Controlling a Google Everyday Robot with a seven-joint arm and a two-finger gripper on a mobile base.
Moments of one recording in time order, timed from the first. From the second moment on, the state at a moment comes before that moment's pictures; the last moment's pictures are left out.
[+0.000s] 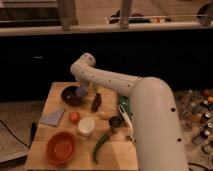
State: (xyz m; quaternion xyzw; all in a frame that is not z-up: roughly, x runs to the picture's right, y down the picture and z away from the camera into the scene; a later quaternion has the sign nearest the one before) arm -0.128 -0.019 0.909 -0.13 -0.14 -0.41 0.89
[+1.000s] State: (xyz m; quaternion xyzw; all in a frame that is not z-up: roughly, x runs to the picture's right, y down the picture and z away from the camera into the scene) arm -0.138 -0.047 0.914 -0.10 -0.13 -0.44 0.88
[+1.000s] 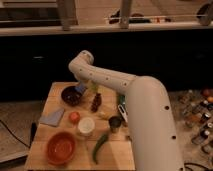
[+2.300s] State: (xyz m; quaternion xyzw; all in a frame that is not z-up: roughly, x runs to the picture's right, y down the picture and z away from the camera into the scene) arm -0.229 -0.035 0.914 -0.11 -0.23 -0.57 0.78
